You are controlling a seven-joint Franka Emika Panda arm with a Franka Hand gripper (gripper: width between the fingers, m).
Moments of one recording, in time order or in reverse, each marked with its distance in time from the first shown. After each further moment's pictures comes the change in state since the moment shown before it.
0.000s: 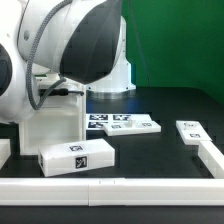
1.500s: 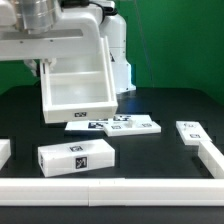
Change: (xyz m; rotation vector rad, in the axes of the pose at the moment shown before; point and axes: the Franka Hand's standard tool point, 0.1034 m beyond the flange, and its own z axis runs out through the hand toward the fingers) arm -0.047 -0.066 -0.053 0.010 0.776 -0.021
